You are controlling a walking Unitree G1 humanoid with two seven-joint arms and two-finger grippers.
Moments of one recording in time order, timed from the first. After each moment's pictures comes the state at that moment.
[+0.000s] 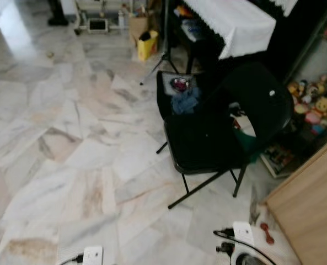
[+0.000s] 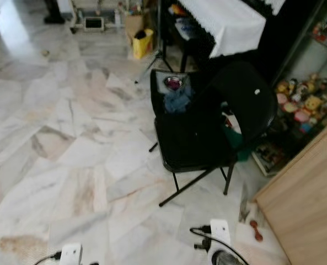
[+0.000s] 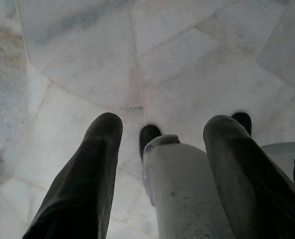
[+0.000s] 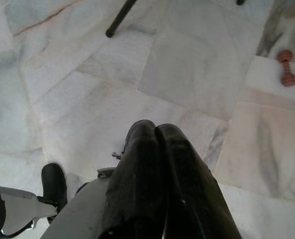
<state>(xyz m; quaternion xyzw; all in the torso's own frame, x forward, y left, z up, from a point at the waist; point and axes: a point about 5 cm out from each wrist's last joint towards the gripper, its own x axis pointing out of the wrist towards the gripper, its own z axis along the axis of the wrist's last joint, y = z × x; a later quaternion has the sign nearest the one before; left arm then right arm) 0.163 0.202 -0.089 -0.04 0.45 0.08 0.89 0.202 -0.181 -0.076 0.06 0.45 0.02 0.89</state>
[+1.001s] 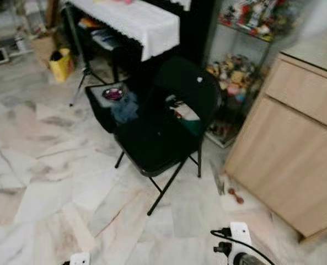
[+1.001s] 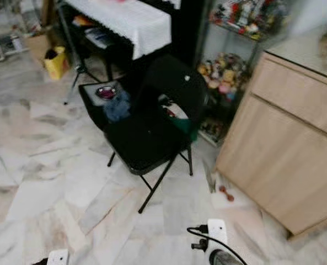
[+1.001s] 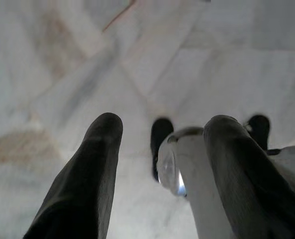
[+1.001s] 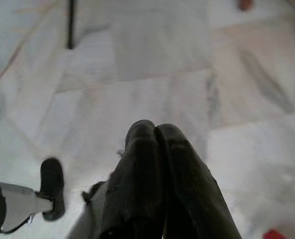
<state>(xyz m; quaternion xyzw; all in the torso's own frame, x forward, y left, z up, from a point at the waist) 0.156 0.220 -0.089 -0.03 0.45 0.09 0.89 0.202 -0.182 -0.075 0.06 0.46 0.01 0.89</state>
